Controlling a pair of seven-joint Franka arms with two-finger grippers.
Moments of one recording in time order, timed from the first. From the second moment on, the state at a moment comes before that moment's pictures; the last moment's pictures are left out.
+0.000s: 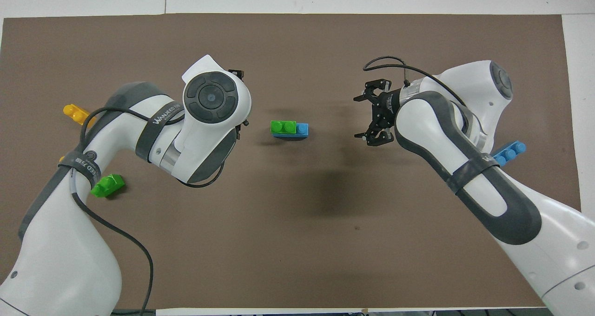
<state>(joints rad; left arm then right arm) -0.32 0.31 -0.18 -1.73 0.28 2.22 -2.04 0.02 0.30 0.14 -1.86 0.60 2.17 1.38</state>
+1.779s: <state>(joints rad) 0.13 0.12 -0.17 -1.73 -0.01 1.94 -0.56 -0.35 -0.16 0.12 -1.79 0.12 1.62 0.03</state>
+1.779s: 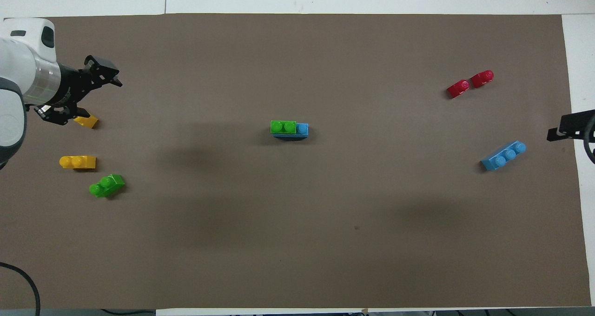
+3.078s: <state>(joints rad) 0.07 0.01 -0.09 -1.55 0.02 1.56 -0.12 -0.16 -0.19 0.14 -1.79 -0.02 1.56 0.05</state>
